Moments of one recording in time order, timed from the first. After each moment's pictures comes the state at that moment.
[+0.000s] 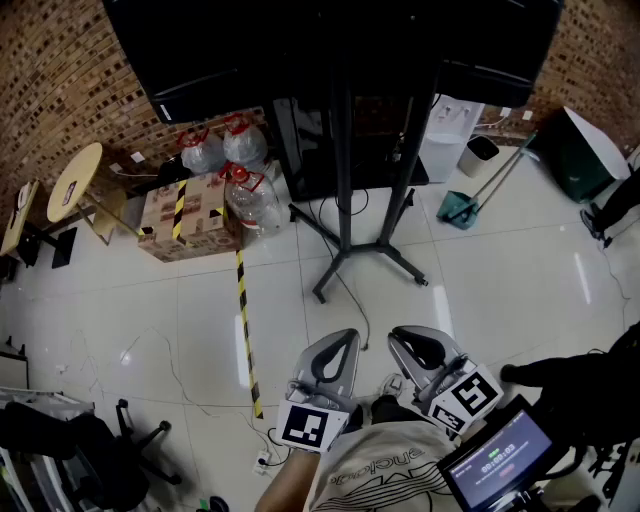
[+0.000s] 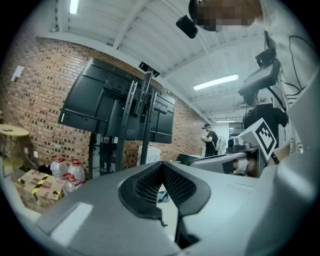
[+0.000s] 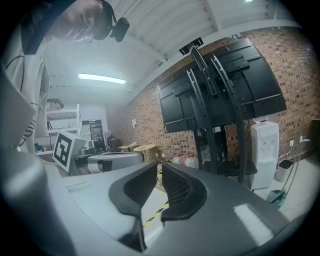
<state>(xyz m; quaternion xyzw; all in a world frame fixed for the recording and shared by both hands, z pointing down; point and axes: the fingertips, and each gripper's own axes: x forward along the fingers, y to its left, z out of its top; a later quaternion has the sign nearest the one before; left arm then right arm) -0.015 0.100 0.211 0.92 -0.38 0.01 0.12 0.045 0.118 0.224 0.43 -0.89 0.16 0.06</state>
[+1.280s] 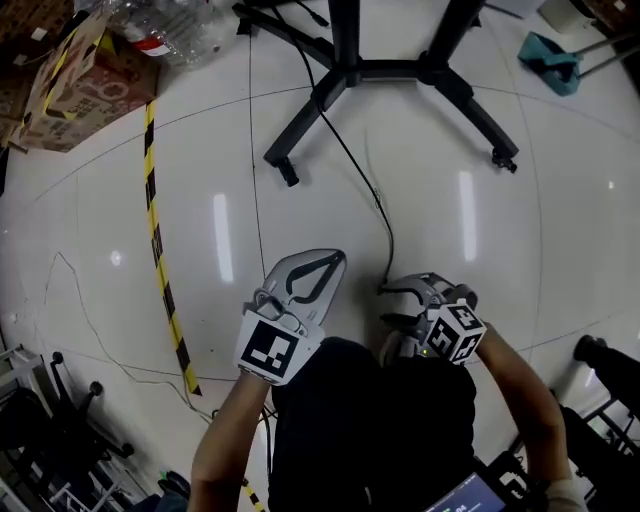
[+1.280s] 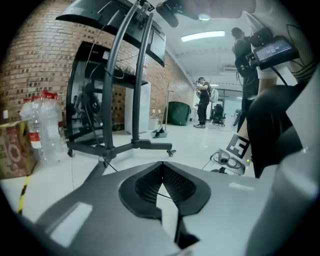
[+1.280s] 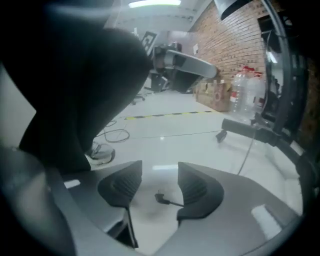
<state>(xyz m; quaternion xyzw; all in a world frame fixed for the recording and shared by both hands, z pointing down) 0.019 -0.015 0.917 0.95 -0.25 0.18 0.10 0.063 0.117 1.056 0.04 -0.92 0.05 0.38</state>
